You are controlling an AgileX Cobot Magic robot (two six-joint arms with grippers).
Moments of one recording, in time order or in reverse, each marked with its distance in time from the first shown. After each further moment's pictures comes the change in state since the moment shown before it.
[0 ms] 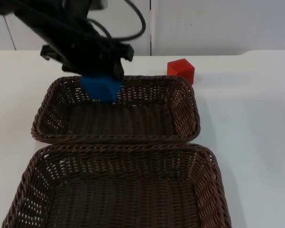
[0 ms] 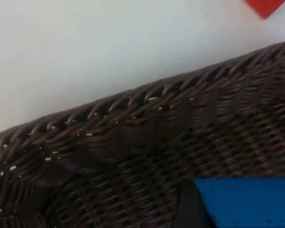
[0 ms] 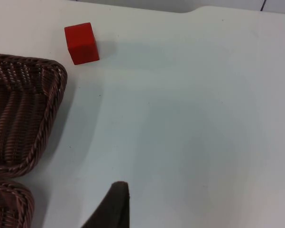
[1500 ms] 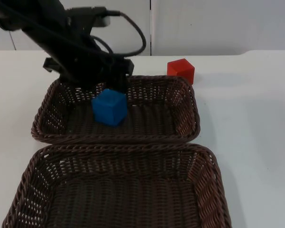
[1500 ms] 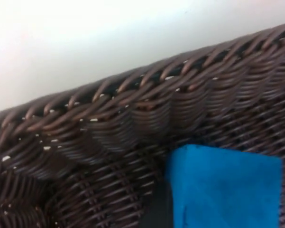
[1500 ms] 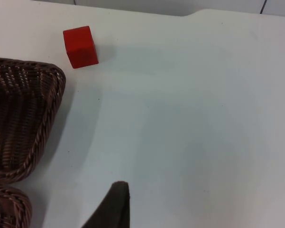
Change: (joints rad) right arm 0.000 0.002 0.030 0.000 -0.048 0.003; left arm -0.002 0.039 0.000 0.012 -0.005 0.002
